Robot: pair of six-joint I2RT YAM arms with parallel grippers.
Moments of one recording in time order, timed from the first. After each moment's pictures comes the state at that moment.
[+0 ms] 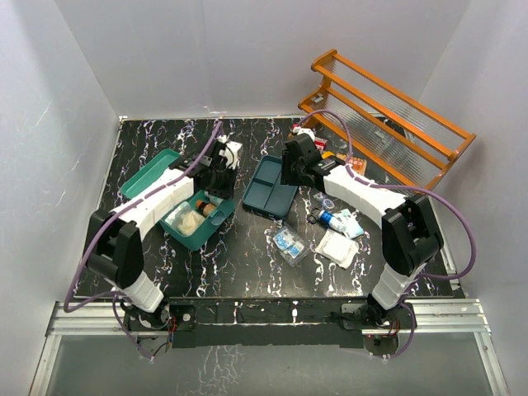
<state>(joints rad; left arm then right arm) -0.47 1.64 1.28 -0.62 0.11 -0.10 0.56 1.71 1.33 -0.40 0.16 0.48</state>
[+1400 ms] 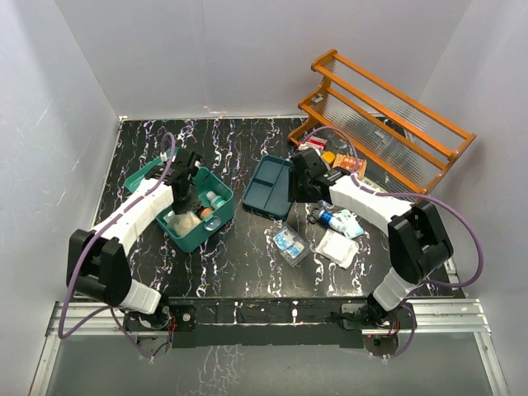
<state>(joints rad) -0.35 1.43 1.13 -0.87 -0.30 -0.60 0.55 1.64 1.17 -0.46 0.11 0.50</state>
